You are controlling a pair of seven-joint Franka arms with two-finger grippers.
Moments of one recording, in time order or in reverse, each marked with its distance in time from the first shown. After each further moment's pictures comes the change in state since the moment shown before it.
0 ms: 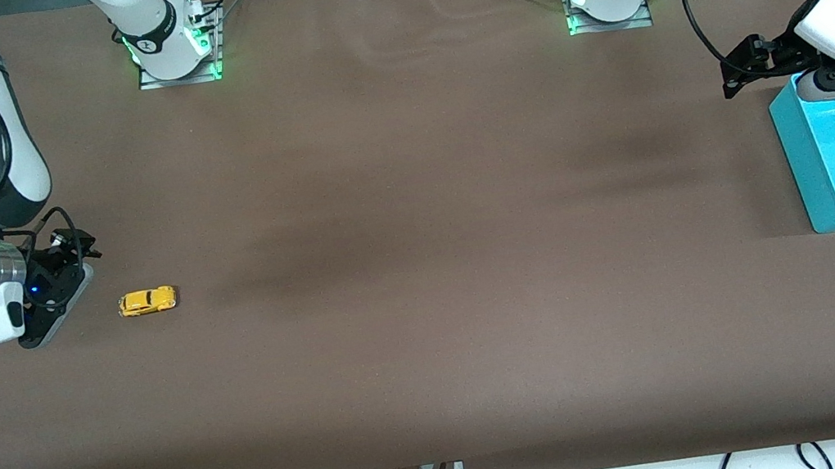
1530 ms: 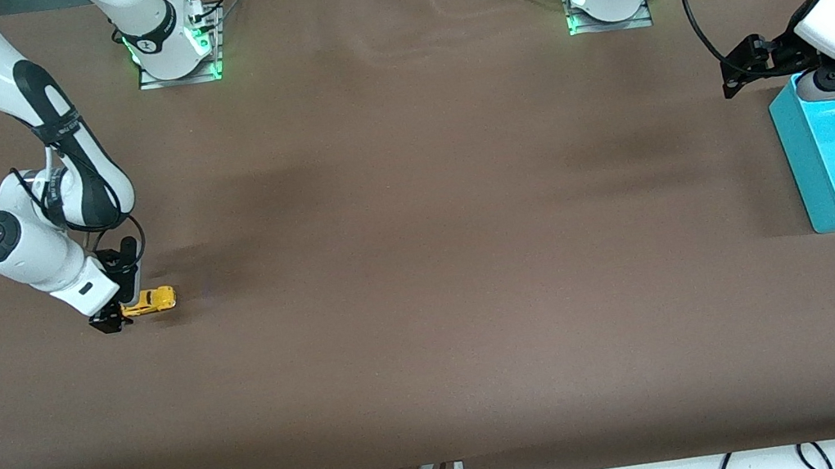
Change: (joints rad) left arm 0.000 0.000 0.000 0.000 0.000 0.000 0.000; right arm -0.036 0.097 -0.014 -0.448 0.000 0.787 -0.610
